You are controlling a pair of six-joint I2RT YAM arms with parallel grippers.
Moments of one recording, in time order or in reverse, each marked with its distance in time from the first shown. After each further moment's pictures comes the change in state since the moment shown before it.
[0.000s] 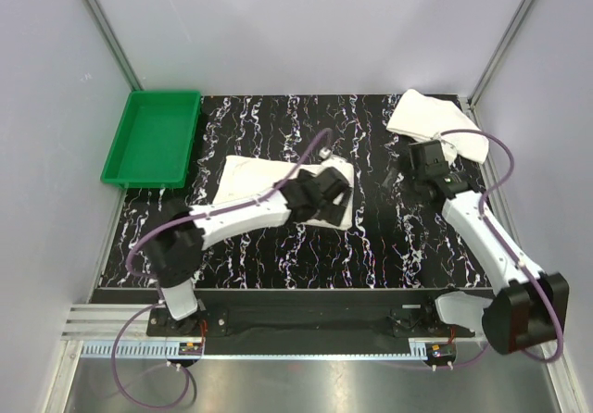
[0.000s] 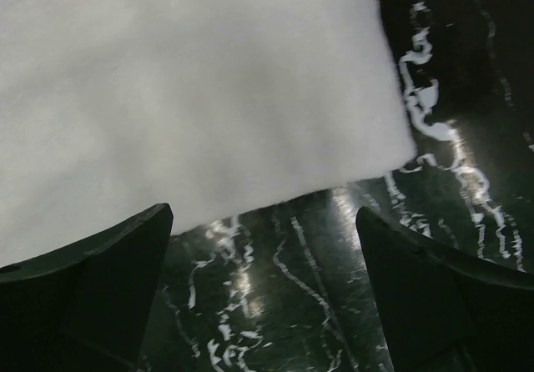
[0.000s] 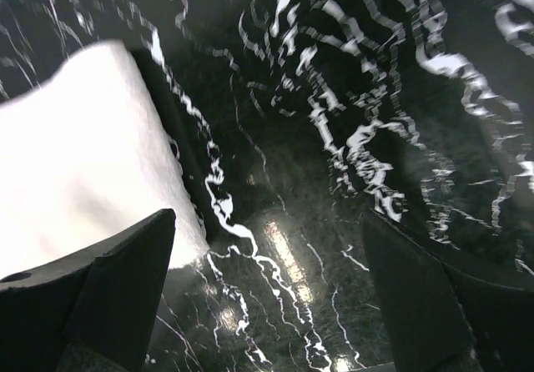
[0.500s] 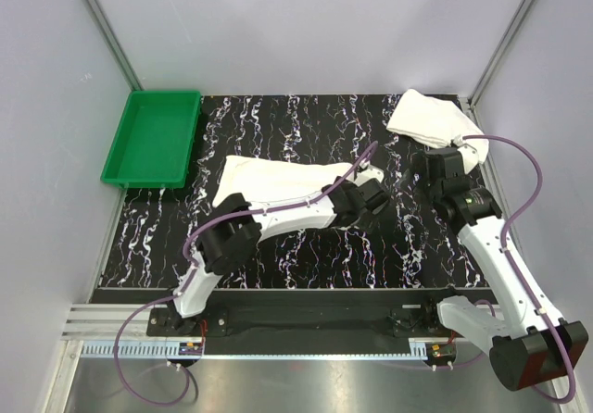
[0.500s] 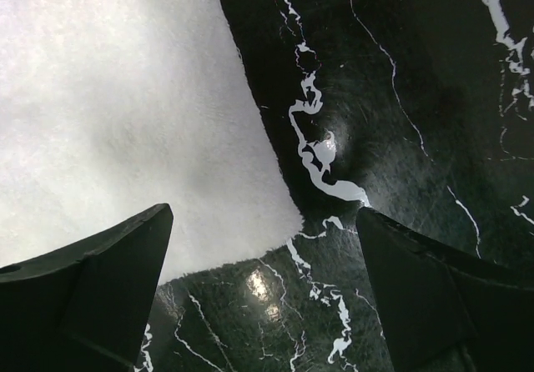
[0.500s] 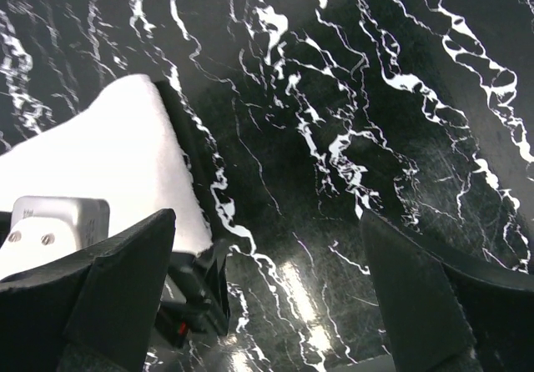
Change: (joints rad) left arm -0.108 0.347 0.326 -0.026 -0.050 -0.016; right arm -0.012 -0.232 -0.002 -0.071 0.078 0.006
